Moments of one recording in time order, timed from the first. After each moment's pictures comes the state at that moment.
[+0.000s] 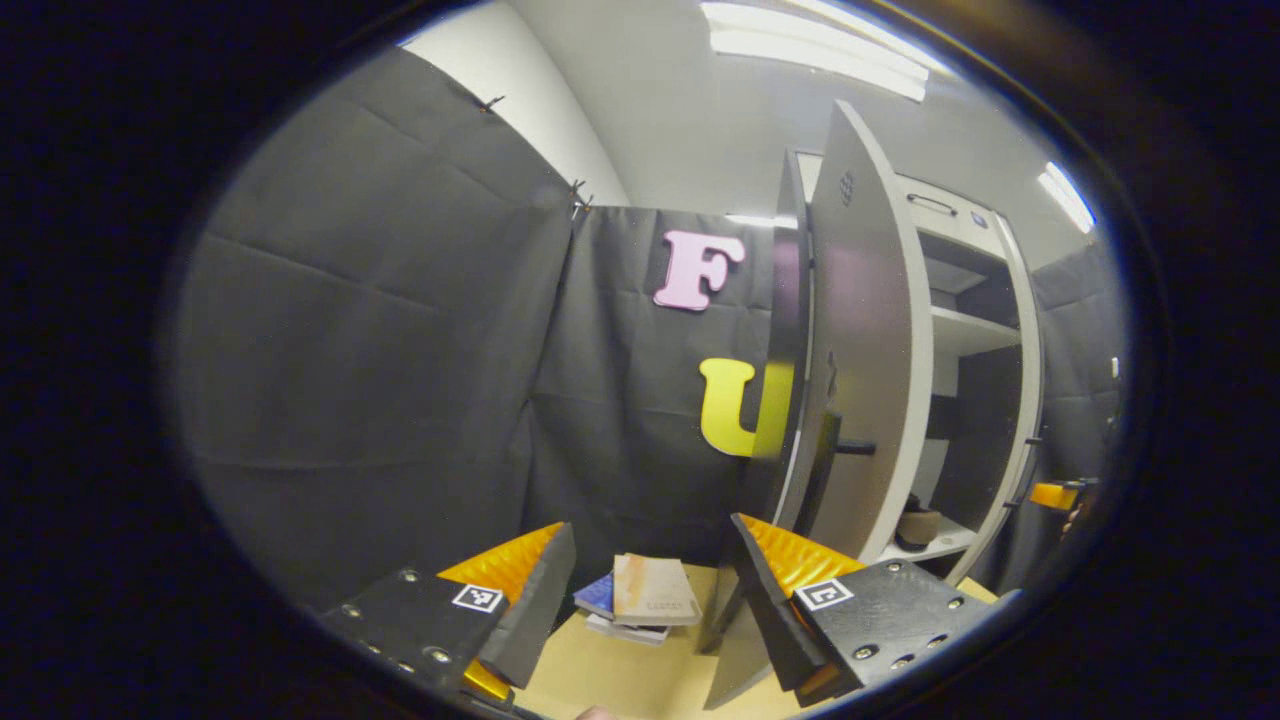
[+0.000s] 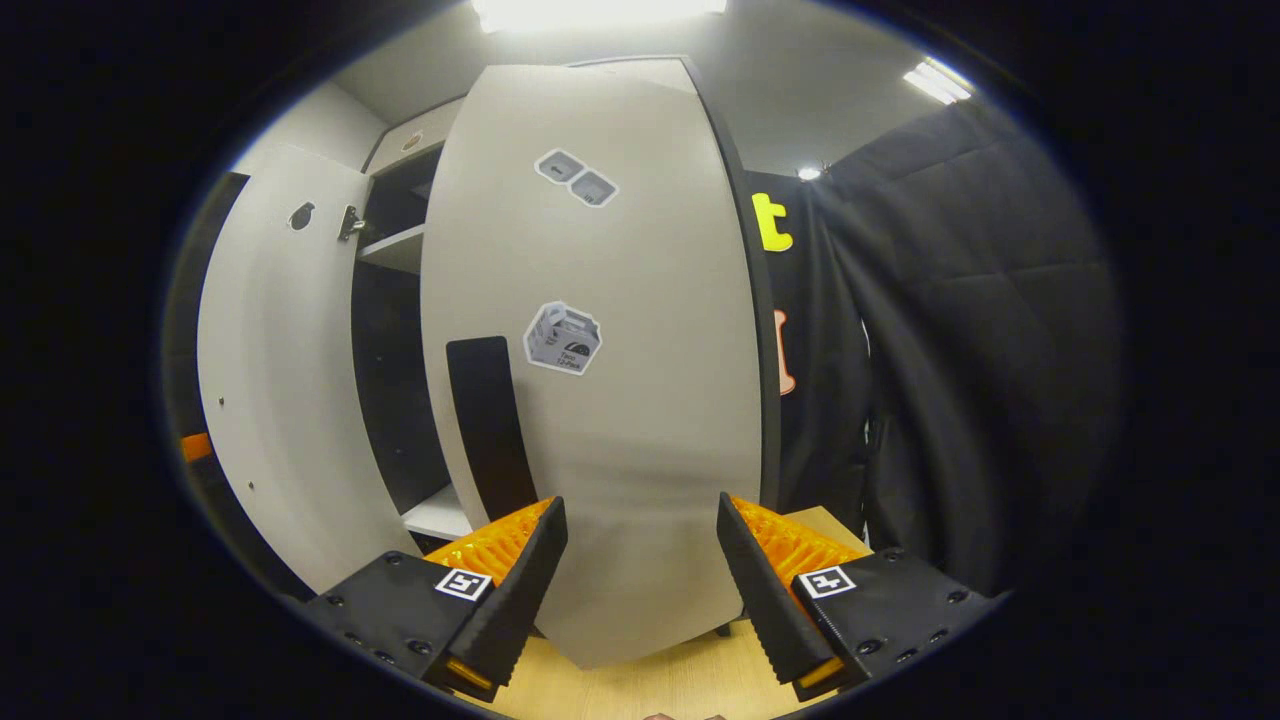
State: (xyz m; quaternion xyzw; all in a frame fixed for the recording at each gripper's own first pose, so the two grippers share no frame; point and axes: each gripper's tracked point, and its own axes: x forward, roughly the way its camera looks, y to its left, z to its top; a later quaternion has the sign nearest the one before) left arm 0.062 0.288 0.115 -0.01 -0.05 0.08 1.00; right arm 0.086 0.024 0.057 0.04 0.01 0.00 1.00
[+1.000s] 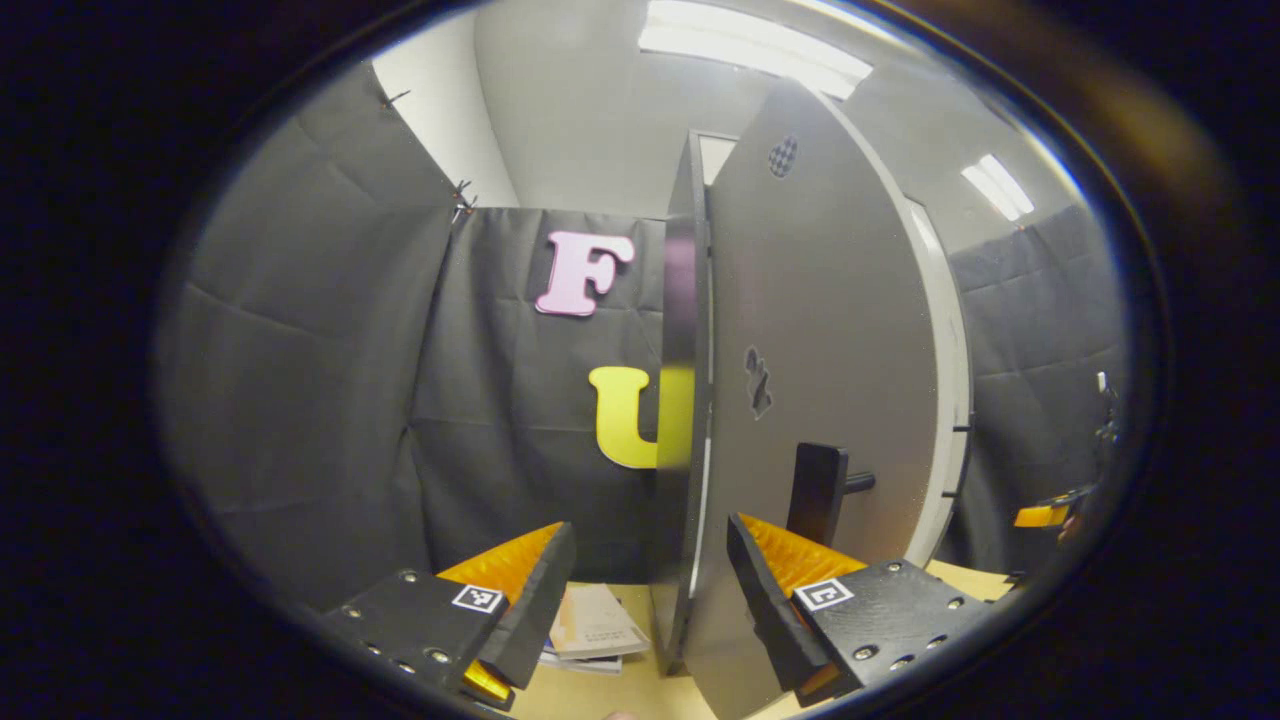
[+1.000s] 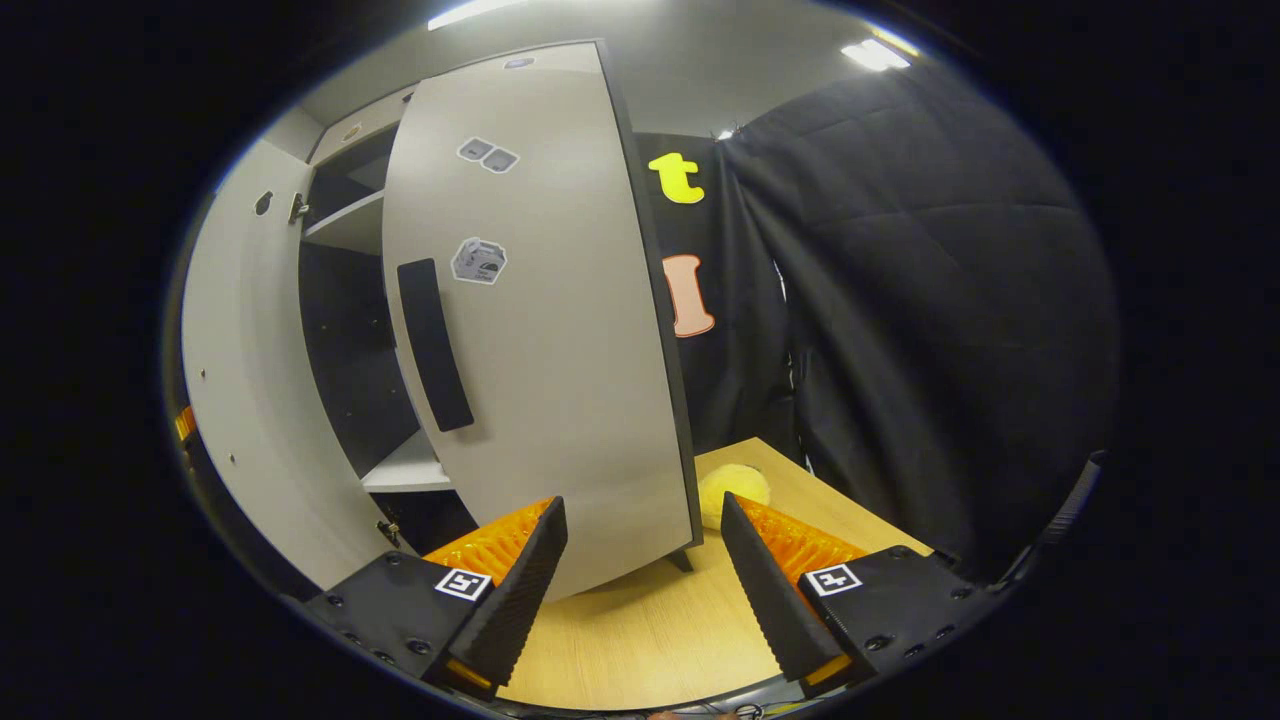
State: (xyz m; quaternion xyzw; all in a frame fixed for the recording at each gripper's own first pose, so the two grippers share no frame) left arm 0.146 0.237 0.125 0.03 -0.05 -0.08 0.99; right arm 0.023 -0.009 -0.024 0.10 0.07 -0.09 0.99
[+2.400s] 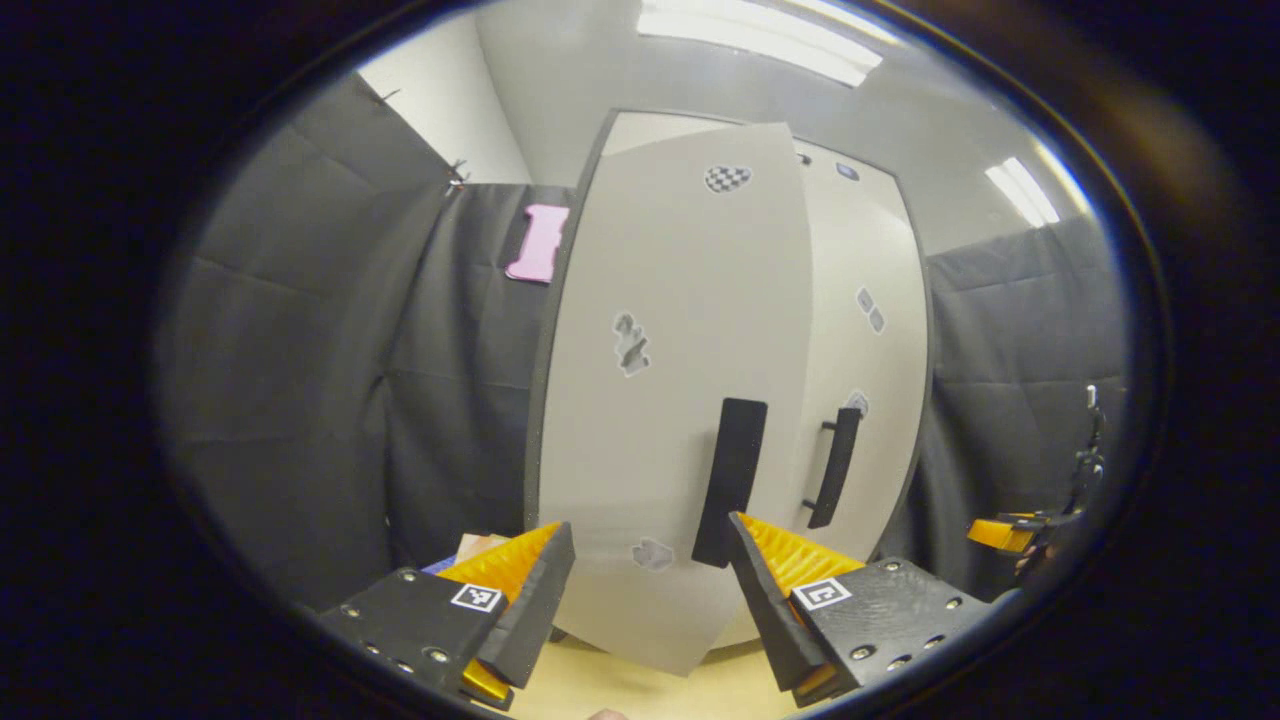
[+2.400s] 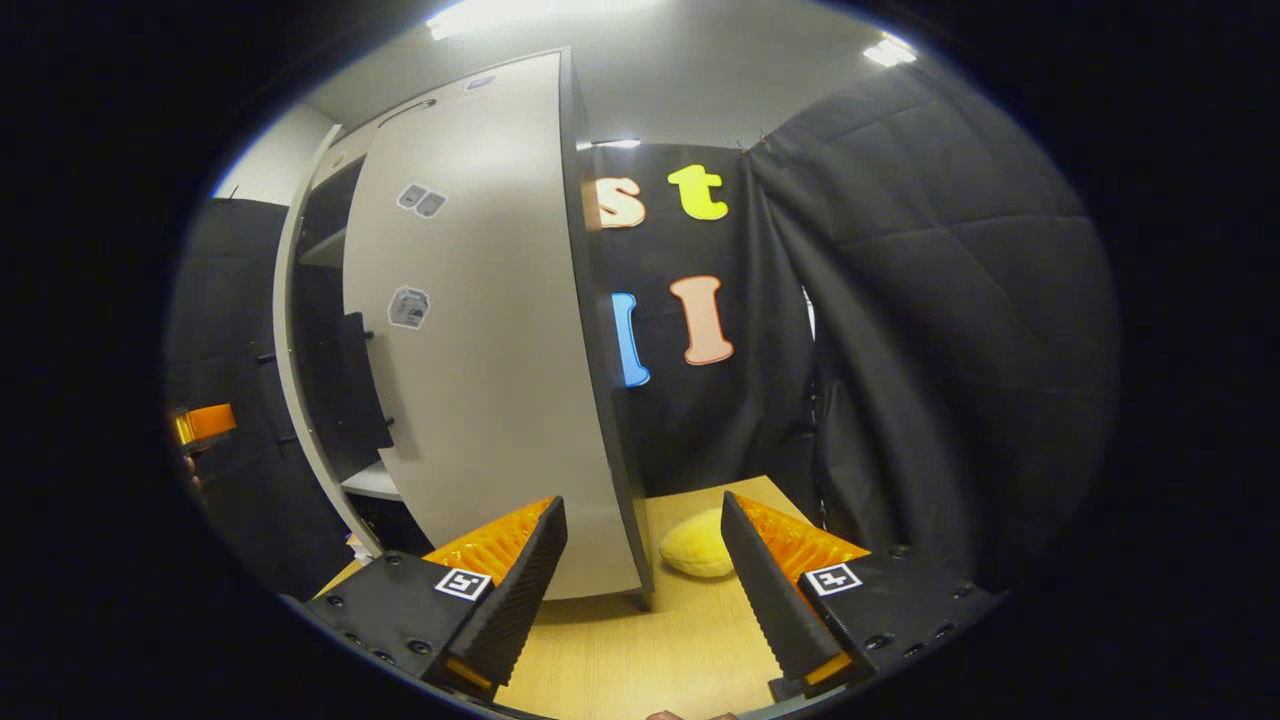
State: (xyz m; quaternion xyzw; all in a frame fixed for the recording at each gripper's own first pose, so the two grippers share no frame) left arm 0.093 0.043 0.084 -0.01 -0.03 -0.02 1.00; right arm 0.066 -0.120 0.012 0.06 0.02 0.00 1.00
